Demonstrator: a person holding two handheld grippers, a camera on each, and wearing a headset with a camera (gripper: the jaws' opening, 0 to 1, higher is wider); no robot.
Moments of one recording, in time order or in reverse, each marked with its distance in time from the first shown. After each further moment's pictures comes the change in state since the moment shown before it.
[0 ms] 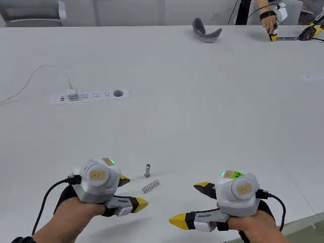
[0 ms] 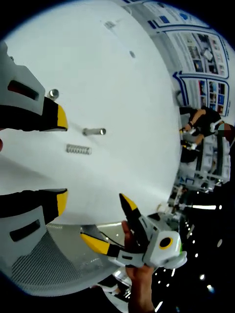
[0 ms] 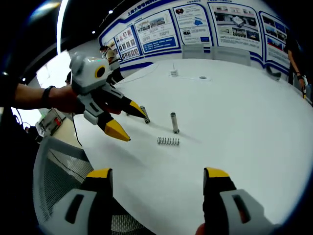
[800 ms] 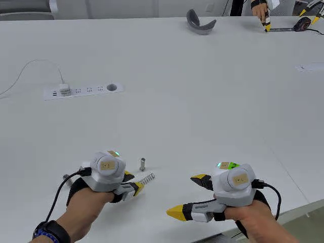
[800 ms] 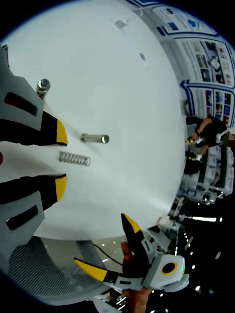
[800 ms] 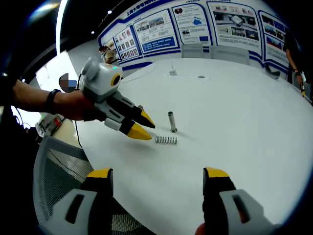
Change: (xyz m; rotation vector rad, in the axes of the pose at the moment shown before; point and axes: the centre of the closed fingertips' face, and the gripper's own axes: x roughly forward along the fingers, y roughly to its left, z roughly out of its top) left arm 0.037 0.014 -0.005 -0.065 0.024 0.070; right arm -0.003 -0.005 -0.002 0.008 0.002 -0.001
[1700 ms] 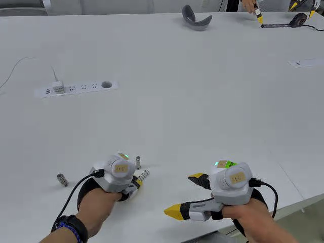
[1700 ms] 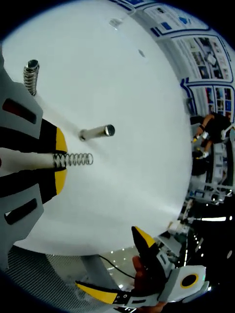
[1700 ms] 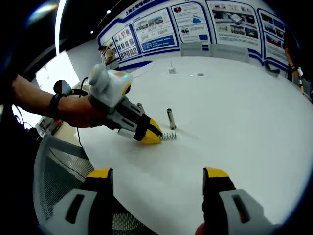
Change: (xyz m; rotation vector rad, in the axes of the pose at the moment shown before) left arm 0.031 0.003 -0.011 0.047 0.052 0.075; right arm 0.000 -0.003 -0.006 0.008 0.011 0.005
